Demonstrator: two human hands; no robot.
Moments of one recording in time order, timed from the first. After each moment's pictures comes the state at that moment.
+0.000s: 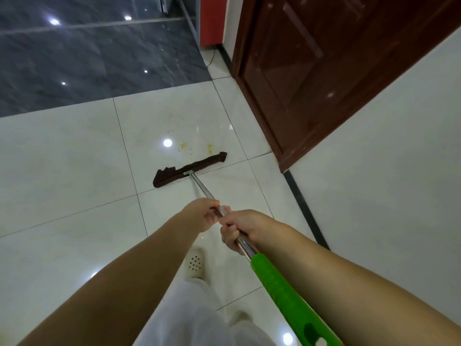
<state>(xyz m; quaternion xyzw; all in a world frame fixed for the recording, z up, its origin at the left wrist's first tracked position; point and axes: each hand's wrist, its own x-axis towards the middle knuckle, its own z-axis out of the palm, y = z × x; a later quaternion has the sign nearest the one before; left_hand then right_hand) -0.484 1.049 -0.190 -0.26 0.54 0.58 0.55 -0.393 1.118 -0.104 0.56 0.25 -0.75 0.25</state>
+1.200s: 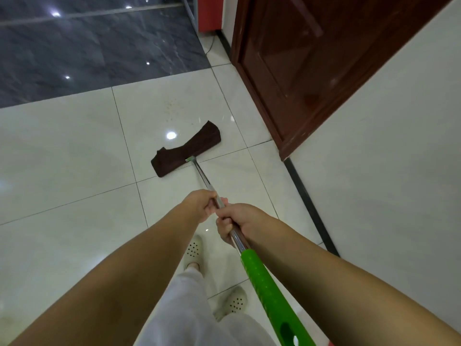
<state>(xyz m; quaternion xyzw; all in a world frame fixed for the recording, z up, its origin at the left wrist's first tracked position) -0.430 1.062 -0.179 -0.26 0.61 0.56 0.50 -0.341 1.120 -0.152 0.55 0.21 -0.78 0.20</state>
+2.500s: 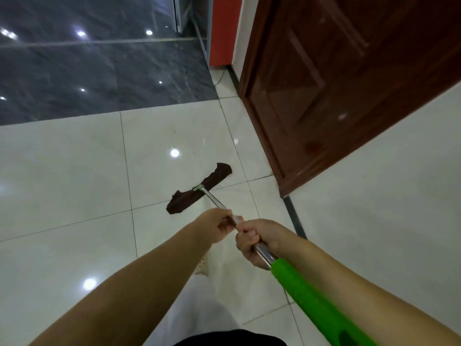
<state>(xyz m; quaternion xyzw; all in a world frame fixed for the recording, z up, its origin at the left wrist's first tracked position) -0.499 1.161 -0.179 -0.30 0.49 0.60 0.56 -0.409 1.239 -0.076 0.56 0.13 -0.79 0.23</state>
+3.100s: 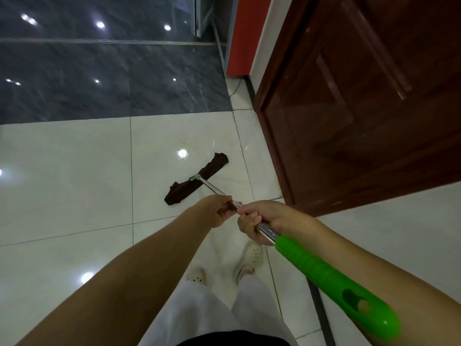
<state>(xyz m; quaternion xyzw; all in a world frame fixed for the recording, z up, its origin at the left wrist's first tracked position) -0.667 1.238 -0.175 -0.32 0.49 0.62 0.52 -0.592 1.331 -0.084 0.55 0.19 -0.75 0.33</state>
